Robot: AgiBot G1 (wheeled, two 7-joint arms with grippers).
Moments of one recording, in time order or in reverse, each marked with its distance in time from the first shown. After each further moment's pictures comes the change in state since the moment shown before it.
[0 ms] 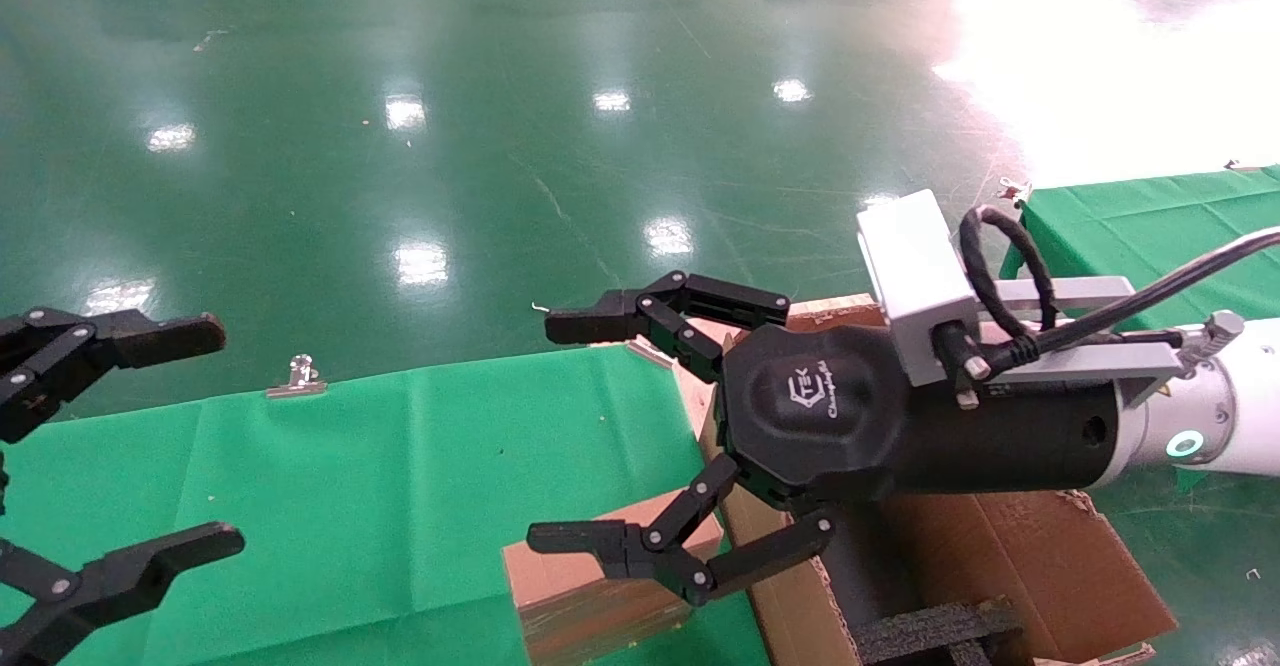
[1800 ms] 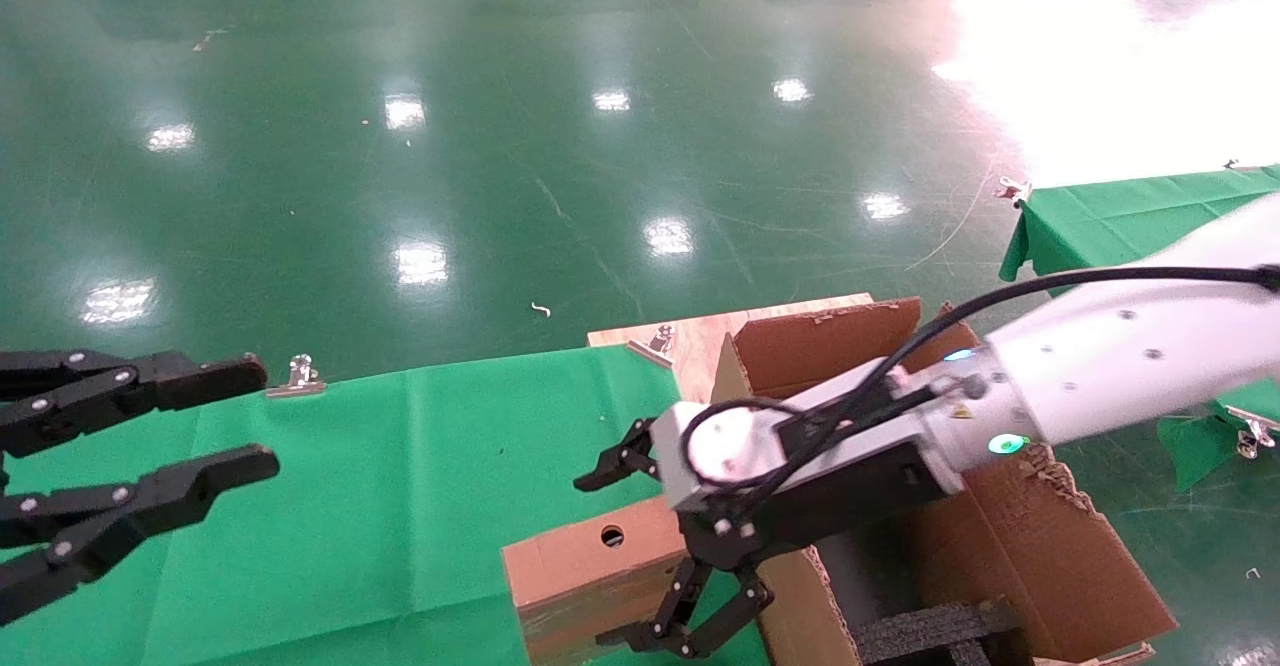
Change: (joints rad) left arm 0.000 0.000 0.000 0.000 0.000 0.000 0.000; right arm 0.310 -0.121 -0.332 -0.017 -0.537 -0.084 0.047
